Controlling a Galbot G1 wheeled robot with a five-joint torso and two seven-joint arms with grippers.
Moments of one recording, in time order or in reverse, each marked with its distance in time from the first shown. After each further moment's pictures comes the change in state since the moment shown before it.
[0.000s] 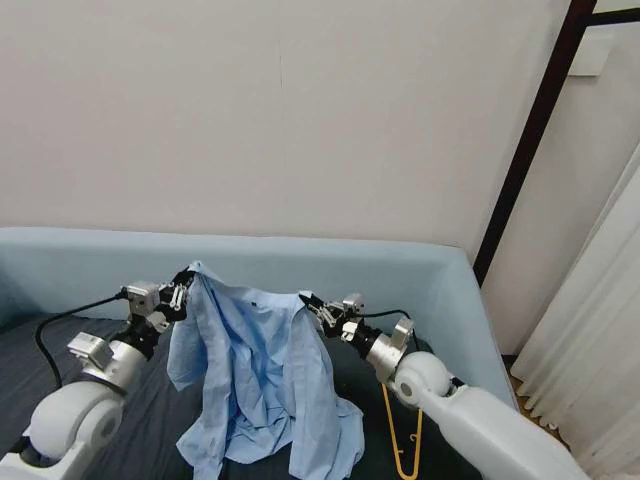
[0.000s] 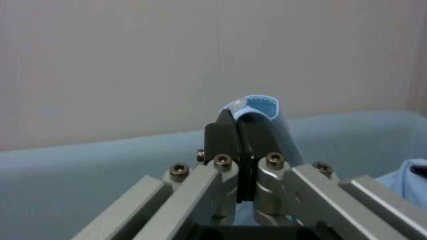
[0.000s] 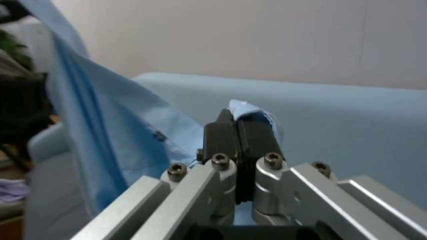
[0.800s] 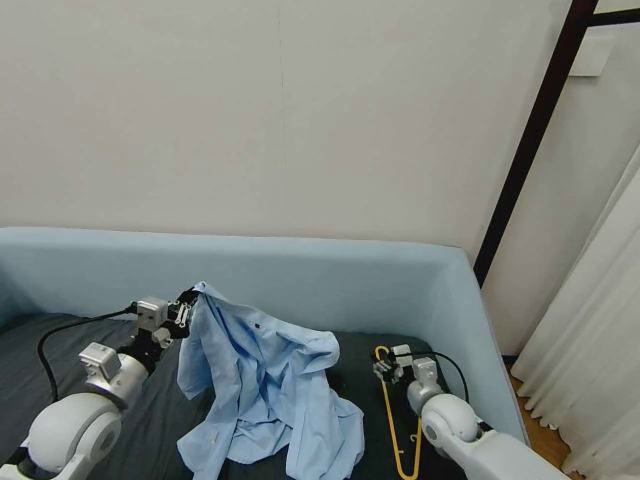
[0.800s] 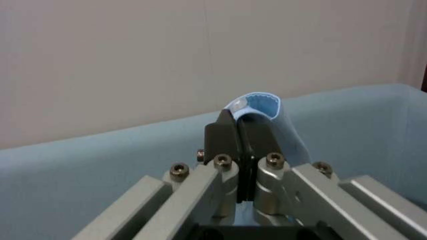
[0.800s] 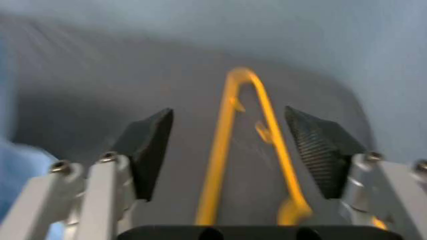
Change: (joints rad) left arm 0.022 0.041 0.003 -0.008 0.019 0.022 0.022; right arm -0.250 -0.095 0.189 -0.011 -0.055 -0.513 0.501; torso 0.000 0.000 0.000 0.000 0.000
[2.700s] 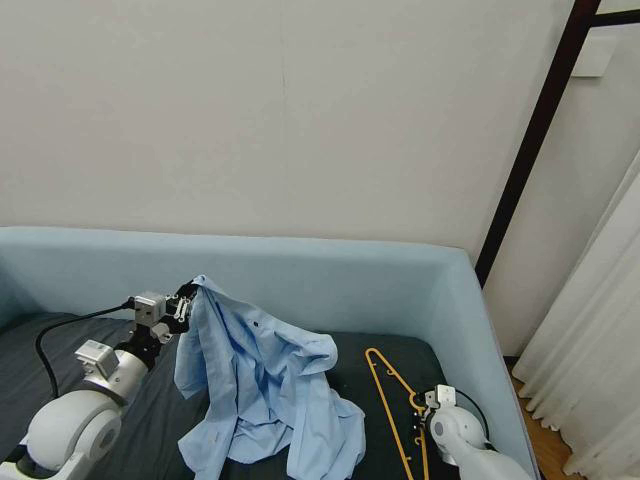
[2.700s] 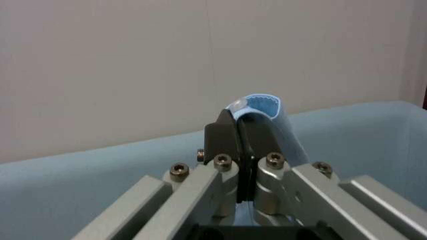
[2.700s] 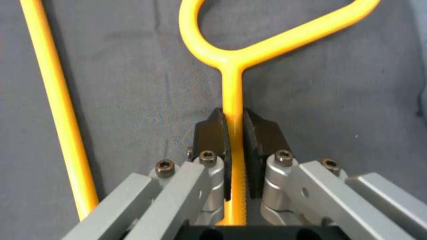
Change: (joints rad) left arm -0.018 -0.006 -0.003 -0.009 -0.009 -0.023 -0.015; right arm -0.062 0.180 0.237 -0.176 0.129 -0.306 0.161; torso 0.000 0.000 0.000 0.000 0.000
